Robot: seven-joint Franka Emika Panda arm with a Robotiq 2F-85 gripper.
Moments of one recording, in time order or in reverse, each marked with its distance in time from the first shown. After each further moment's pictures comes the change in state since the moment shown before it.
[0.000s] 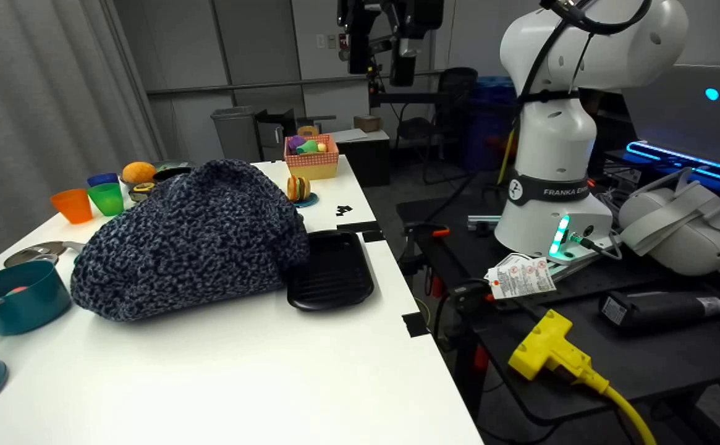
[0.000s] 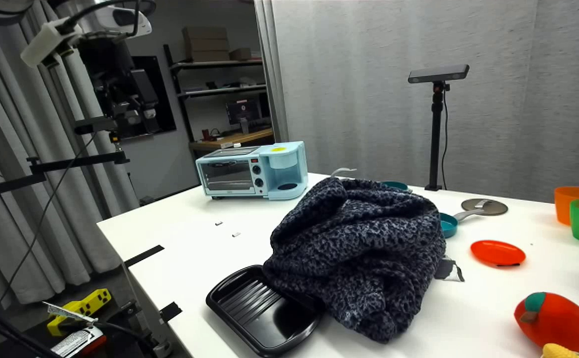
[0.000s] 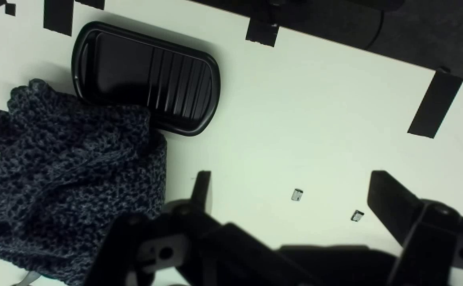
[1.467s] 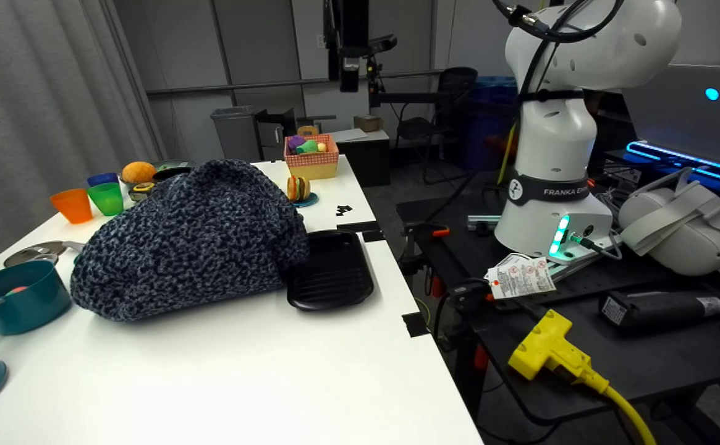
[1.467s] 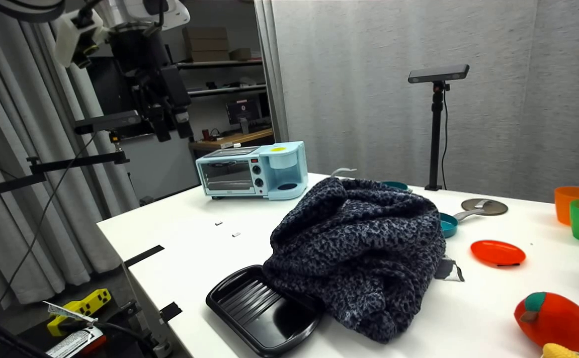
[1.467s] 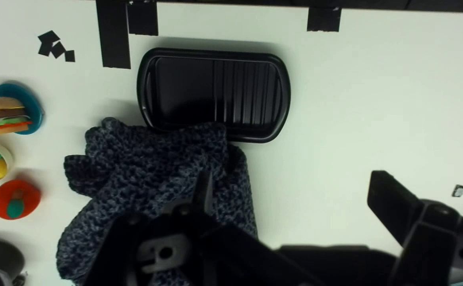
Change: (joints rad) arm -0.150 0.013 -0.140 -0.044 -0.098 0.060 0.003
